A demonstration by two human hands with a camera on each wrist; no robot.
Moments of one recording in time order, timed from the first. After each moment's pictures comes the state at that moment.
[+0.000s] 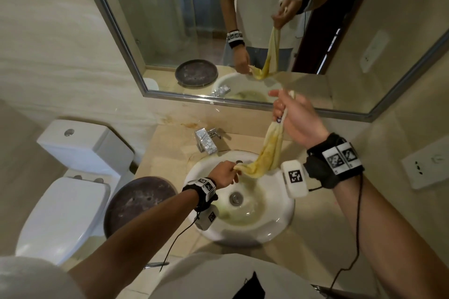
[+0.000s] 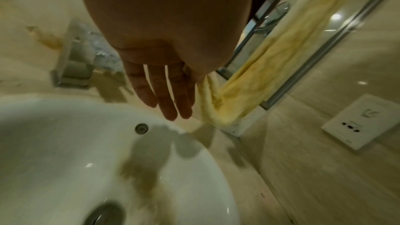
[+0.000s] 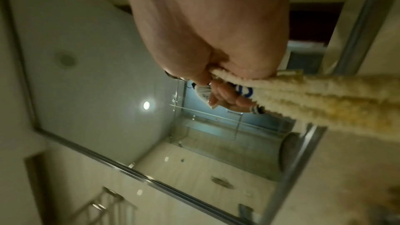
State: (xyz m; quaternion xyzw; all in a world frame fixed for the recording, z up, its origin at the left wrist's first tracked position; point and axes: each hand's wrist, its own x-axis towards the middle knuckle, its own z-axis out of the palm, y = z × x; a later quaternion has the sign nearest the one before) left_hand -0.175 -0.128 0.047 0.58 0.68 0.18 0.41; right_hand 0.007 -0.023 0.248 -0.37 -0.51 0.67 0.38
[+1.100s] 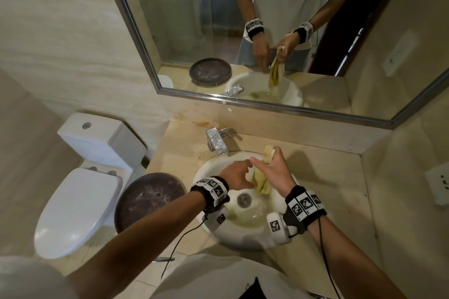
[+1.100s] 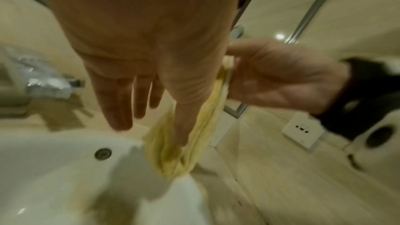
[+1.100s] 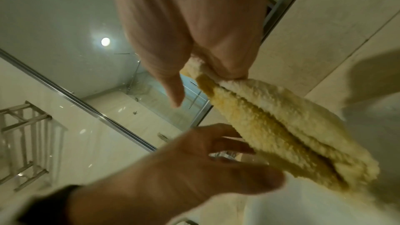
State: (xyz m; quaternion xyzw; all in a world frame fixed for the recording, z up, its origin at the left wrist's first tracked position) left_hand -0.164 -0.126 0.073 0.61 0.70 0.09 0.35; right_hand -0.013 -0.080 0.103 -0.50 -0.61 0.57 0.24
